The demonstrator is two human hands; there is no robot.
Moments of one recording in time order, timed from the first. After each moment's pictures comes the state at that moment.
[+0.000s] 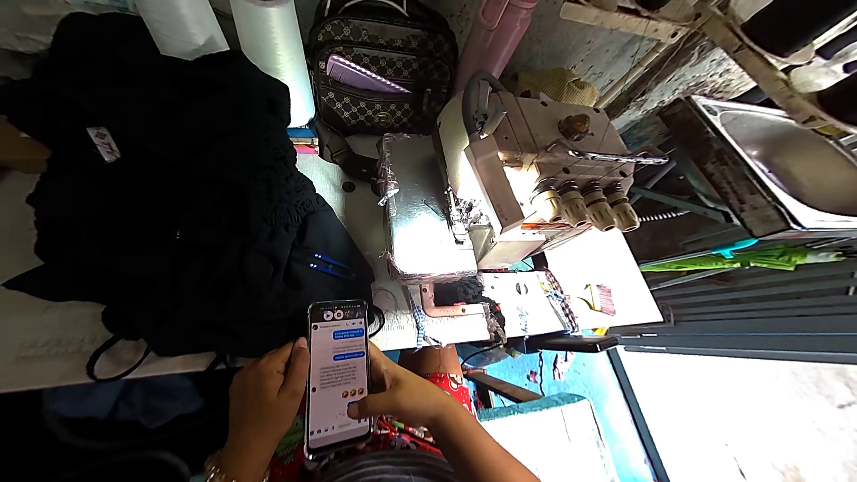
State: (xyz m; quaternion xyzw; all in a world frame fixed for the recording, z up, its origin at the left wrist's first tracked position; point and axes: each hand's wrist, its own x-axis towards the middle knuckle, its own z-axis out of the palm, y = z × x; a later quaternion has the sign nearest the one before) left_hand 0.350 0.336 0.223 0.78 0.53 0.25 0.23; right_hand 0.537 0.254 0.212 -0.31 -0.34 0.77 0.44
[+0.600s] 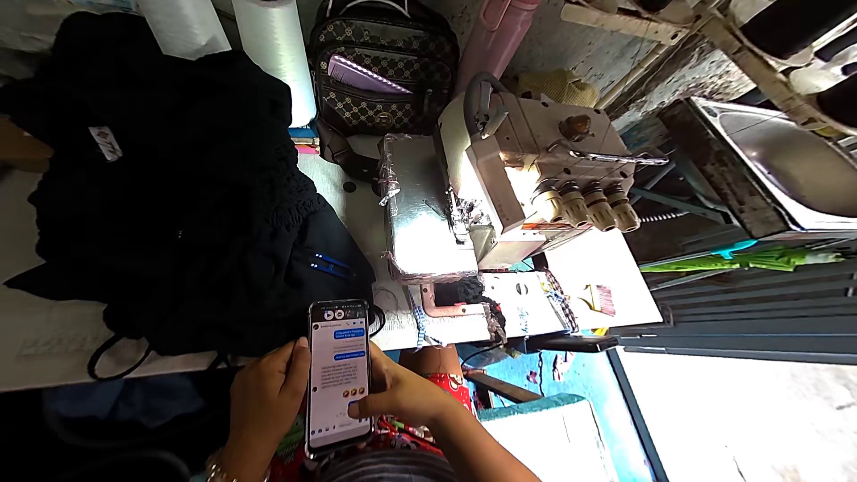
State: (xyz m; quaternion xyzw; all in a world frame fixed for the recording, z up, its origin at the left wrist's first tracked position) left_hand 0.350 0.335 0.224 0.78 0.53 0.25 0.23; right_hand 0.537 0.254 0.213 -0.31 -0.33 0.77 0.44
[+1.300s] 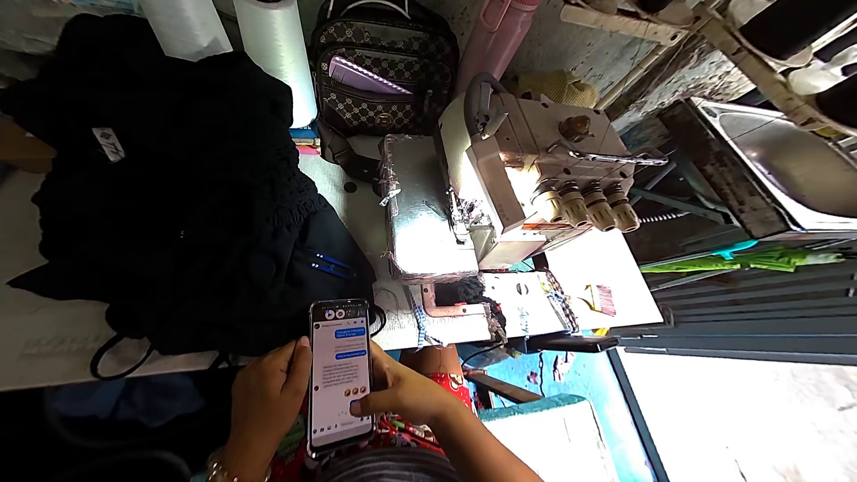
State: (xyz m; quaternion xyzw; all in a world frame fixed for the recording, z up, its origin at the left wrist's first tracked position) left_hand 0.350 0.336 0.226 0.78 0.53 0.25 0.23; right_hand 0.539 0.254 0.214 -0.32 -0.33 0.78 0.43
